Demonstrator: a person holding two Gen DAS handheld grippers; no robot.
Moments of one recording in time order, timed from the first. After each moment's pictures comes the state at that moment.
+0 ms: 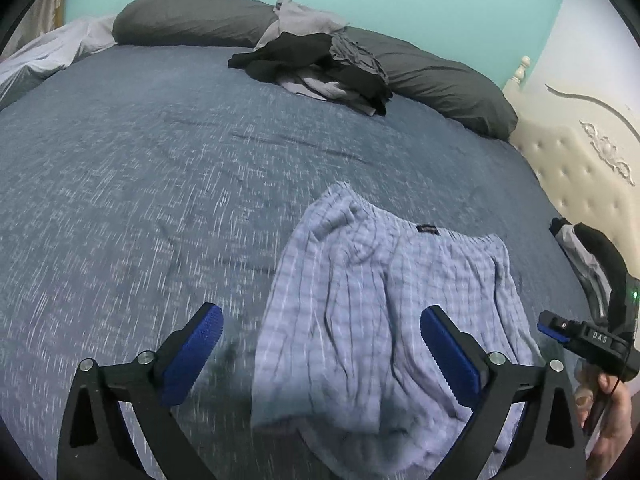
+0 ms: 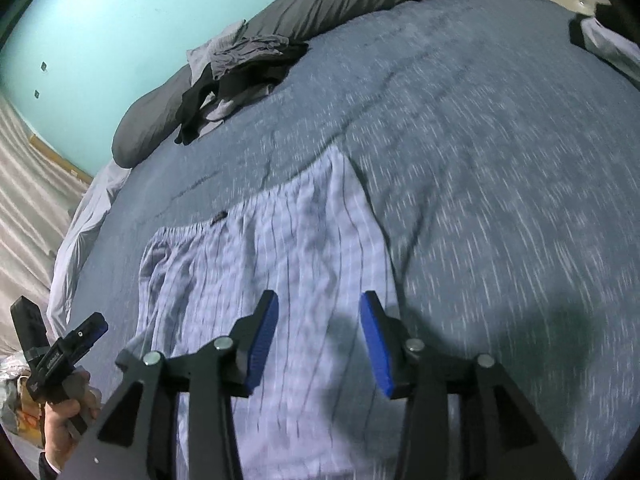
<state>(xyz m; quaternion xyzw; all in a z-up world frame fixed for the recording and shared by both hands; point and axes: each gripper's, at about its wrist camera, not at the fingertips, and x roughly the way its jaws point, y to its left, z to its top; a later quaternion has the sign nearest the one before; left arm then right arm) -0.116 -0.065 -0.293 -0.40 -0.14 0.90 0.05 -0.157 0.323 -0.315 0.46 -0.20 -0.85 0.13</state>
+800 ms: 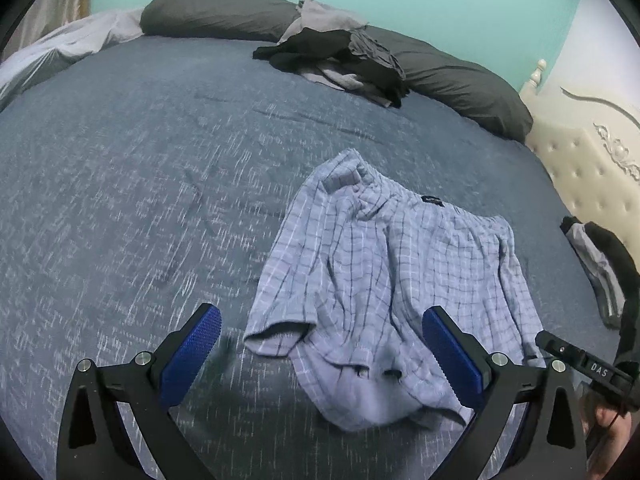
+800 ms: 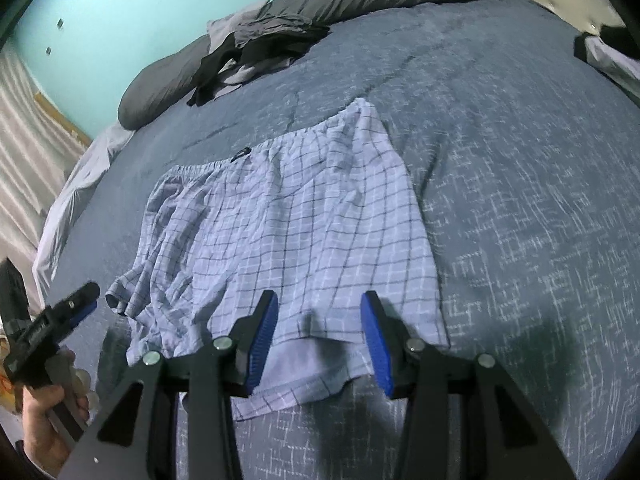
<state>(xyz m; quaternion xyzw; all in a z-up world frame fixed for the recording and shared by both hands) -0.077 -0.049 -0.303 -0.41 -0.15 0.90 0.01 -0.104 0.289 -0.320 0.47 -0.14 -0.86 0.14</state>
